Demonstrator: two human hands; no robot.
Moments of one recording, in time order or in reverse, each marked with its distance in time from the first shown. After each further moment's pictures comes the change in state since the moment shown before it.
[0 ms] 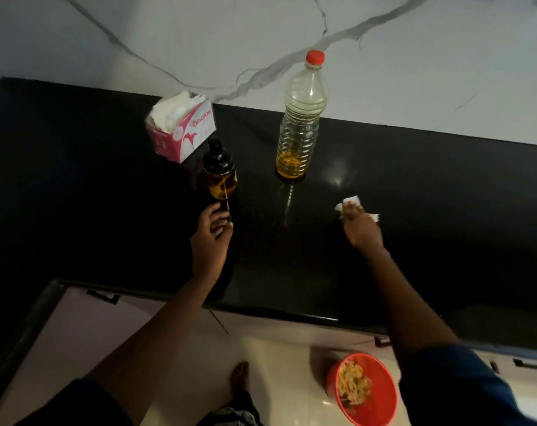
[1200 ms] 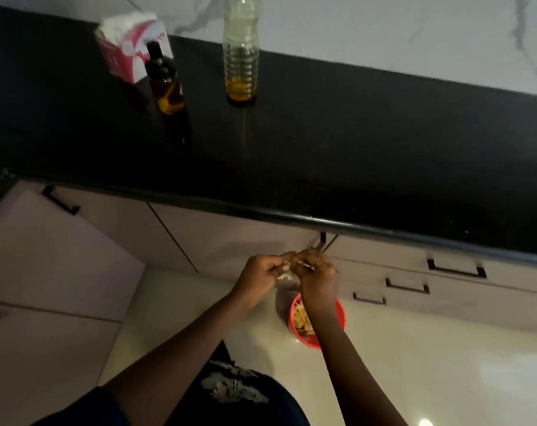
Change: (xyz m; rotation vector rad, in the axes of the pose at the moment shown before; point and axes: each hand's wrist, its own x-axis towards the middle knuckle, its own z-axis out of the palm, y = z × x) left_hand -0.289 -0.006 0.116 0.100 -0.669 -0.180; right_hand -0.287 0.104 0.076 0.748 0.348 -0.124
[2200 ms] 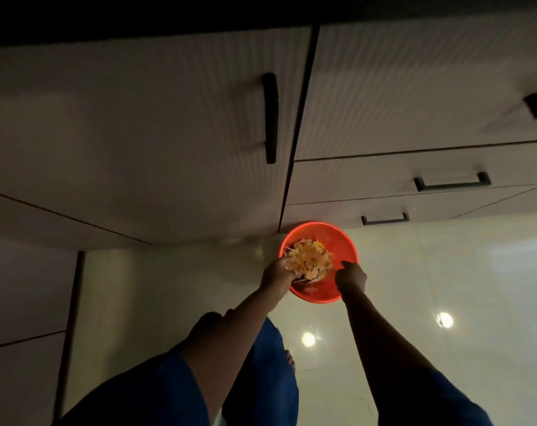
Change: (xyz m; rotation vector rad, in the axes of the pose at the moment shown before) left_hand 0.120 -0.305 0.222 0.139 -0.202 -0.557; right_hand -0.036 0.442 0.036 -0.368 -0.099 1.054
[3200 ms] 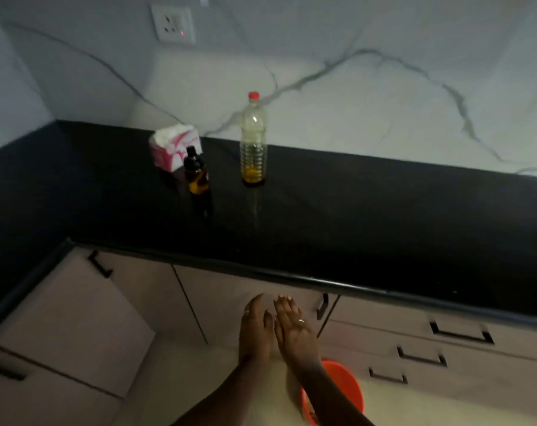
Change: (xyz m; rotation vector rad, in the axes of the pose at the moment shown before) left_hand -0.294 0.141 -0.202 -0.130 0.772 0.435; right_hand -0.367 -0.213 -0.130 -0.403 0.167 -1.346
